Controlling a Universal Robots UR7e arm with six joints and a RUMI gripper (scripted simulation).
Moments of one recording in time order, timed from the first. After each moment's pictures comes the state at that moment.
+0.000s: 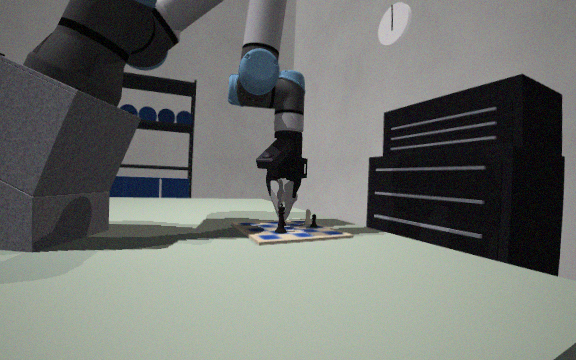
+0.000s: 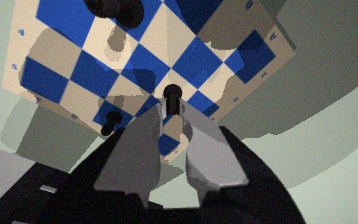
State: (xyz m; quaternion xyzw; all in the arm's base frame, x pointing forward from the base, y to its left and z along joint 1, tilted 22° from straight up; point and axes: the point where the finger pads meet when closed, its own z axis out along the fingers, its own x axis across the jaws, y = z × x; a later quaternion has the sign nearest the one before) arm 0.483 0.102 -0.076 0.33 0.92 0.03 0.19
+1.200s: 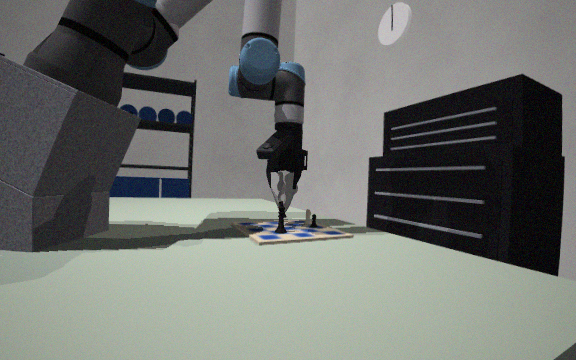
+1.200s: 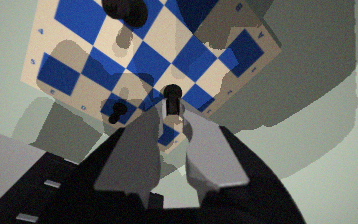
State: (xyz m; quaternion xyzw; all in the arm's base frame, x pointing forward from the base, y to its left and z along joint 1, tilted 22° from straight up) arm 0.475 0.103 -0.056 0.33 0.92 0.03 0.19
